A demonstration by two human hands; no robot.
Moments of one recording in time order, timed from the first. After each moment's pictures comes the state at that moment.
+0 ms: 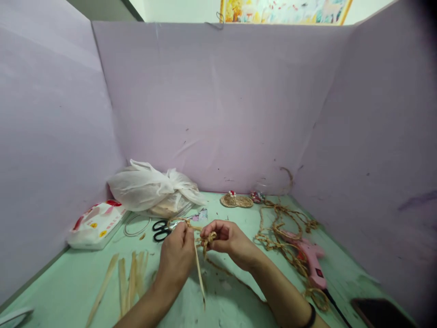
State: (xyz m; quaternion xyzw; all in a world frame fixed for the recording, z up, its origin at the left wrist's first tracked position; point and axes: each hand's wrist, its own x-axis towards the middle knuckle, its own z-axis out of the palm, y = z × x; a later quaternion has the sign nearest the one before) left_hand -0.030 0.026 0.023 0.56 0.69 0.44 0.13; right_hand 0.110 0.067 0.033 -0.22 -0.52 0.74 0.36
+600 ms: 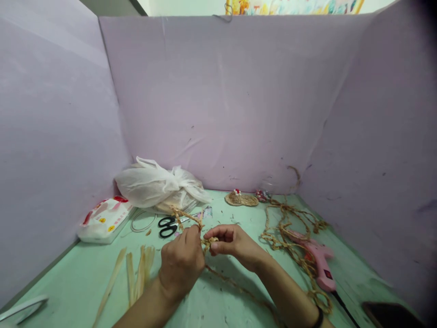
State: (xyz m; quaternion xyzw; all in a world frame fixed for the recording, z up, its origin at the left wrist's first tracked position) left_hand -0.038 0.016 0.013 0.68 0.54 0.38 -0.33; right_hand 0.111 0.067 0.024 -0.28 -0.55 0.72 0.30
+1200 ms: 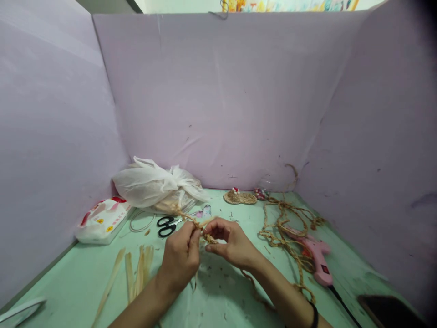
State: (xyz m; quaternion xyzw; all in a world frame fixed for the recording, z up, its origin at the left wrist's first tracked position) left_hand -0.042 0.016 0.022 0.69 0.55 0.47 0.03; right_hand 0.105 0.062 0.027 -0.27 -0.70 0.53 0.39
